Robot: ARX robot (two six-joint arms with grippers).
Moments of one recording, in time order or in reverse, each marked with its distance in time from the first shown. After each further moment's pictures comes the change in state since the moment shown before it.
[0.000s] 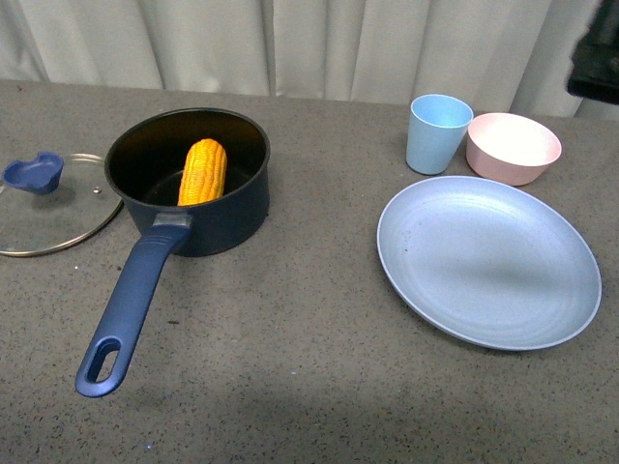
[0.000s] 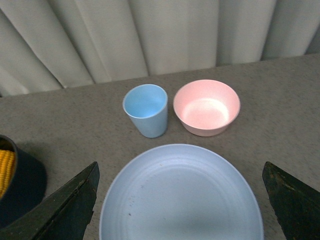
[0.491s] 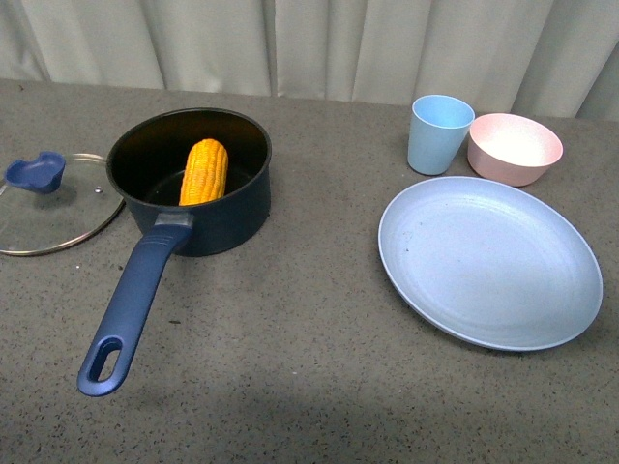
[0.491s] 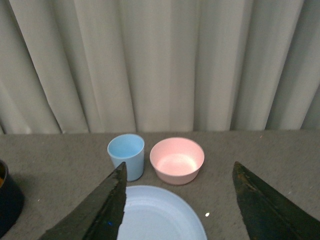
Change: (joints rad) left arm 0.000 0.000 0.000 0.000 0.000 0.000; right arm -0.119 -0.164 -0.374 0.591 -0.115 -0.233
